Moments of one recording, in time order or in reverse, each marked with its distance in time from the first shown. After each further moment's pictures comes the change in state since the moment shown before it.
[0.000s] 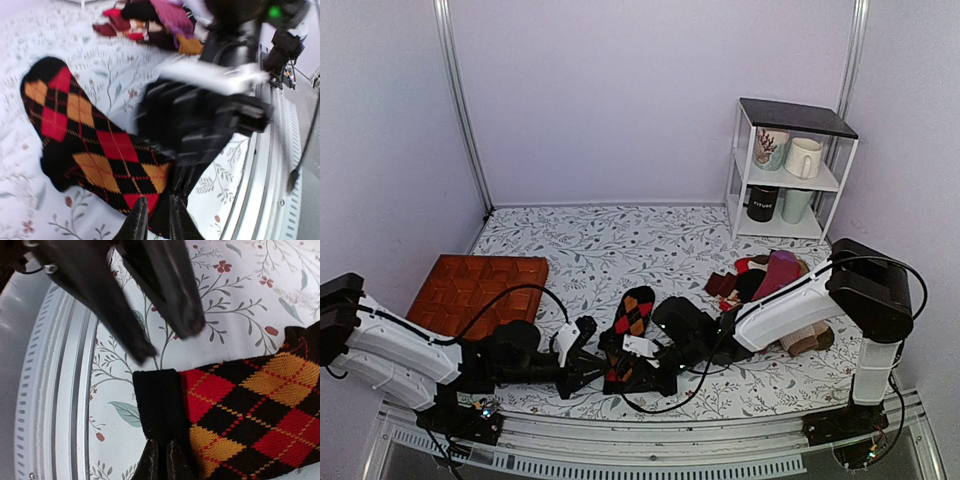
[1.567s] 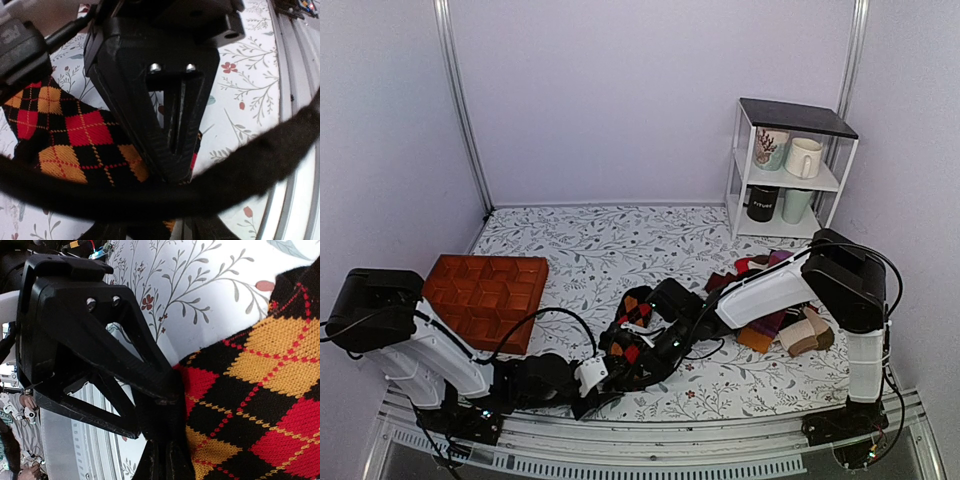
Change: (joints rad) left arm -0.191 0.315 0.037 0.179 -0.265 0.235; right arm -0.119 0.139 0.202 -0.275 -0.334 0.246
